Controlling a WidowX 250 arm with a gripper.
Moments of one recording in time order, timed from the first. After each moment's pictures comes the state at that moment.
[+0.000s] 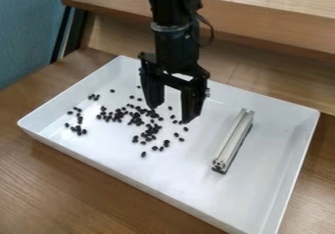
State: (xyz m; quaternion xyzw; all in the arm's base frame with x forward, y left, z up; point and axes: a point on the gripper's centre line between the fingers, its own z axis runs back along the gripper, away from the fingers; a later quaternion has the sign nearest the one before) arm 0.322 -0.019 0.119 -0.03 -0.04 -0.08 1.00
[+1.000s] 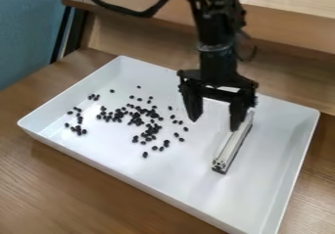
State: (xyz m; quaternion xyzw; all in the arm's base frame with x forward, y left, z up) arm 0.359 -0.067 0.099 -0.05 -0.08 0.01 1.00
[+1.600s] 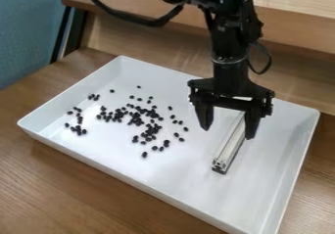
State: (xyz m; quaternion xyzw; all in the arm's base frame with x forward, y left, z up) arm 0.360 -0.081 0.092 -0.05 -0.10 0.06 0.99
